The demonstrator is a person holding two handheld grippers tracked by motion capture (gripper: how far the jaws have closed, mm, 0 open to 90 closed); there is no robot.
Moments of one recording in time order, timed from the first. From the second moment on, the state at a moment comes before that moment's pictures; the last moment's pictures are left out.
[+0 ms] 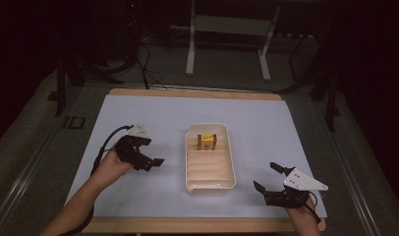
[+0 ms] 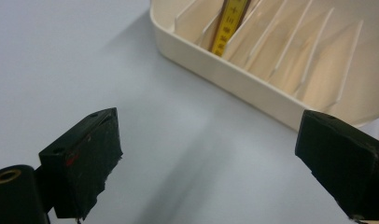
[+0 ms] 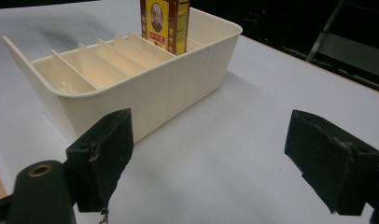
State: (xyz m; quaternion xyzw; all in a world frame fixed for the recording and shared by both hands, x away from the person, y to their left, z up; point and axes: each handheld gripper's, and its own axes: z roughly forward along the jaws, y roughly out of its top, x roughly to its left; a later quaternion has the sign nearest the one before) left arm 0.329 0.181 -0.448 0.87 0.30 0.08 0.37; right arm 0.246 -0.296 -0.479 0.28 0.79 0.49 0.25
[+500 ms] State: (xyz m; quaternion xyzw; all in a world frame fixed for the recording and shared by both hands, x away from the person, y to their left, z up) left arm 0.274 0.174 -0.470 0.84 0.33 0.09 0.42; right arm 0.246 -0.298 -0.477 0.29 0.78 0.48 0.27
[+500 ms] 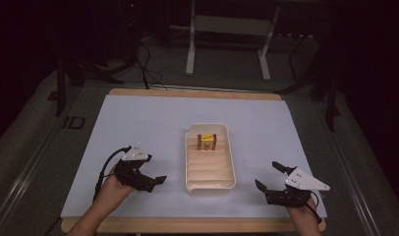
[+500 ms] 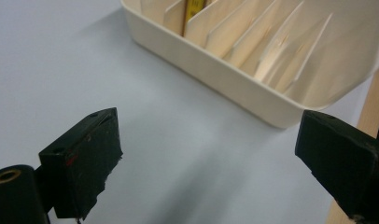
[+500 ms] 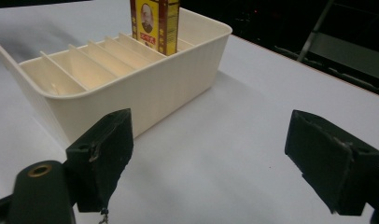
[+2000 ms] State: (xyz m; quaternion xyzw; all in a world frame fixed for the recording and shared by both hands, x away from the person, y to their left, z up) left arm 0.232 0.203 -0.497 0.82 0.37 0.17 0.41; right arm 0.241 -0.308 -0.477 0.32 0.75 0.49 0.30
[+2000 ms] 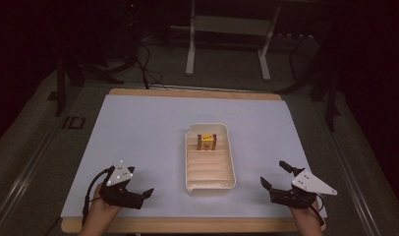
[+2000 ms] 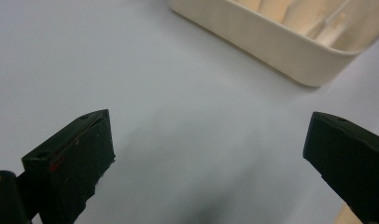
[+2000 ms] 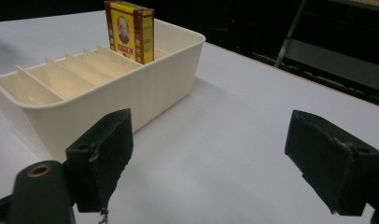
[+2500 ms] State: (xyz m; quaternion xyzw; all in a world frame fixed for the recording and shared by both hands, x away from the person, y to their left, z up) left arm 0.233 0.204 -0.498 0.82 0.37 0.17 0.41; right arm 0.244 -0.308 -0.480 0.32 0.76 0.49 0.29
